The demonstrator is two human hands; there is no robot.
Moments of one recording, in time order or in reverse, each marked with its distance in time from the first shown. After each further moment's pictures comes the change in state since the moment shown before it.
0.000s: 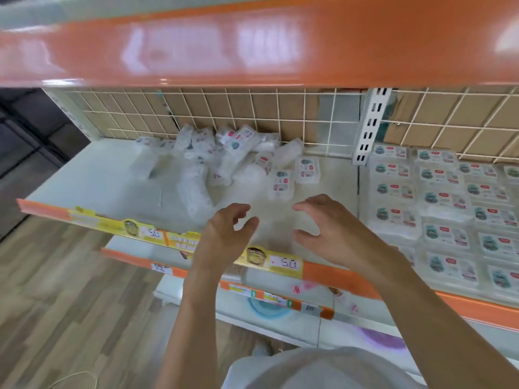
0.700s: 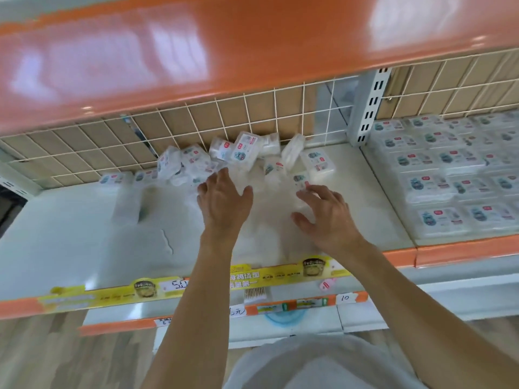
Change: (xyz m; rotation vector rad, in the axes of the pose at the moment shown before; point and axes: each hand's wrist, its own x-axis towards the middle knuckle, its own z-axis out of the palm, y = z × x) left_hand 0.148 -0.037 -0.043 0.342 0.028 0.220; right_hand 0.086 -0.056 0.091 0.014 0.423 0.392
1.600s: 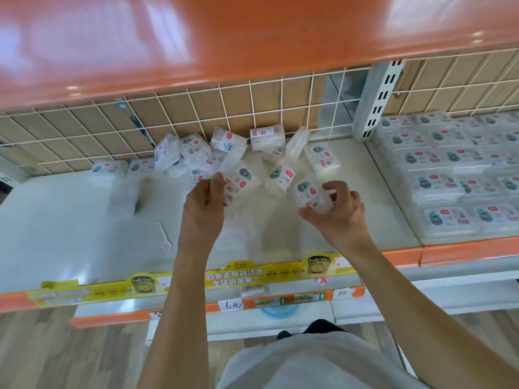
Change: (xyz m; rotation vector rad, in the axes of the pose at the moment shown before) left_hand -0.020 -0.041 -0.018 -0.645 0.023 -0.048; right_hand -0.002 -0.001 0.005 0.353 0.121 0.369
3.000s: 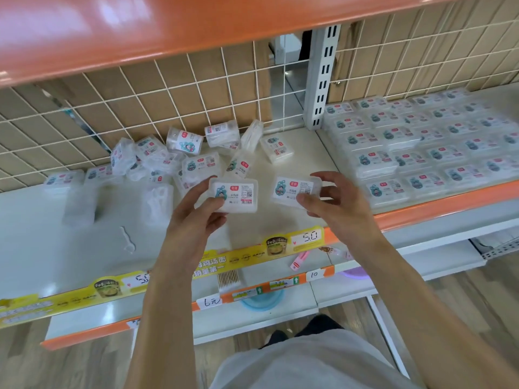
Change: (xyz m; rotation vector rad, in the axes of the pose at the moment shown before) left_hand -0.055 0.023 0.020 -0.625 -0.324 -0.341; right_hand -0.052 0.015 -0.082 0.546 -0.041 0.055
